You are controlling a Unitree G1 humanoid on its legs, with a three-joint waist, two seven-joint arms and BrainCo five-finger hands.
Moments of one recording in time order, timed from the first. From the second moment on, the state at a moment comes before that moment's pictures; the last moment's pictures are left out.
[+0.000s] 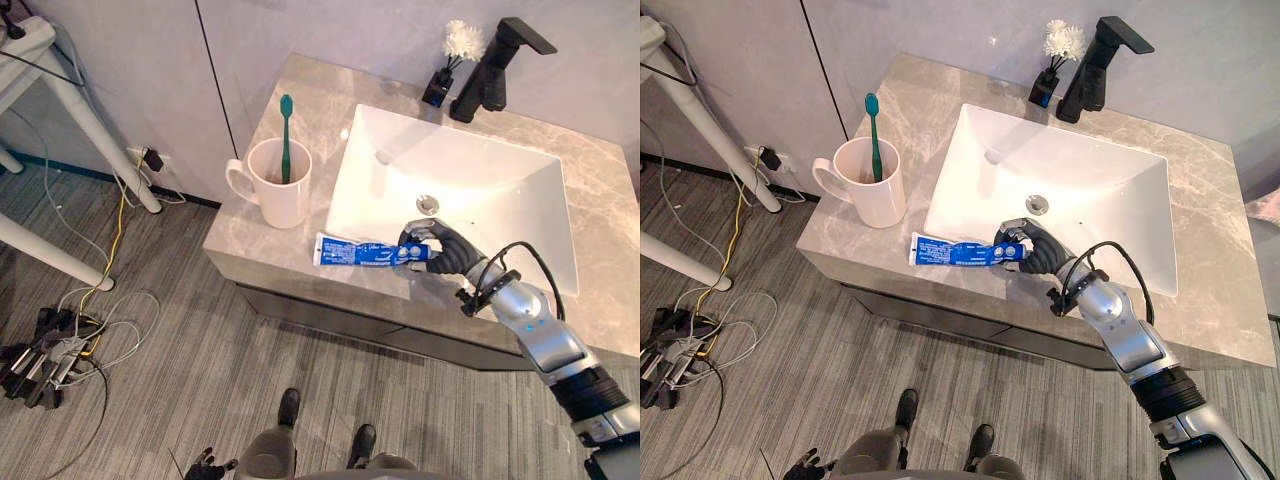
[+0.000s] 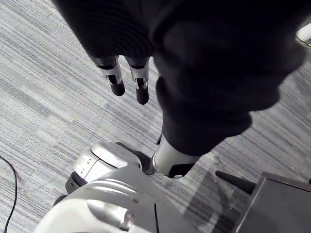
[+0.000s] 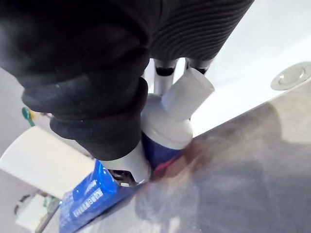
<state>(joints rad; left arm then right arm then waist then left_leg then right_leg) 0.18 0.16 0.19 1.09 -0.25 -0.10 -0.06 -0.30 -0.68 0.28 0.02 0.01 -0.19 0.20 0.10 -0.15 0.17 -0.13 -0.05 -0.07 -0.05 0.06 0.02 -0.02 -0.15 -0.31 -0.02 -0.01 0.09</state>
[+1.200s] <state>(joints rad) 0.22 0.19 -0.25 -0.17 -0.82 -0.12 -0.13 -0.25 -0.24 0.26 -0.25 0.05 -0.19 0.06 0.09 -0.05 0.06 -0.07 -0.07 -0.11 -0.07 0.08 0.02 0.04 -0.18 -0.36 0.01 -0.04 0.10</state>
